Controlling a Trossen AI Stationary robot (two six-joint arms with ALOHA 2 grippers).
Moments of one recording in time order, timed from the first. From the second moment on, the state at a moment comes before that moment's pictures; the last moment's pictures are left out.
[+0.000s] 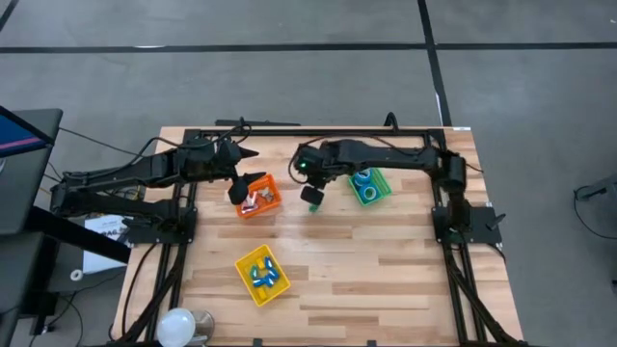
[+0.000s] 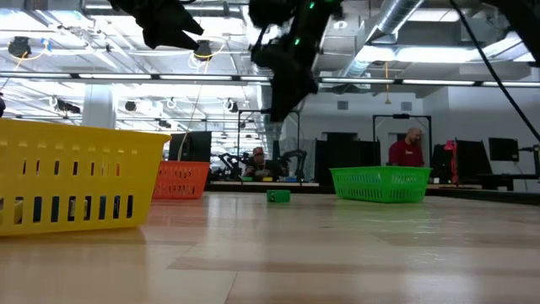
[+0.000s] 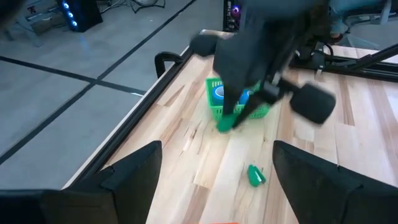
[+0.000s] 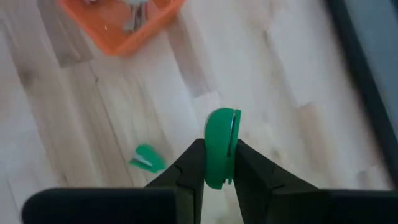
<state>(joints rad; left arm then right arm) 0.21 0.88 0.85 -0.38 -0.19 -0.02 -0.15 2.00 1.80 -0.96 0.21 0.12</state>
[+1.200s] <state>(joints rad) 0.21 0.88 0.85 -0.35 -0.22 -0.02 -0.17 1.08 1.02 -0.61 0.20 0.13</state>
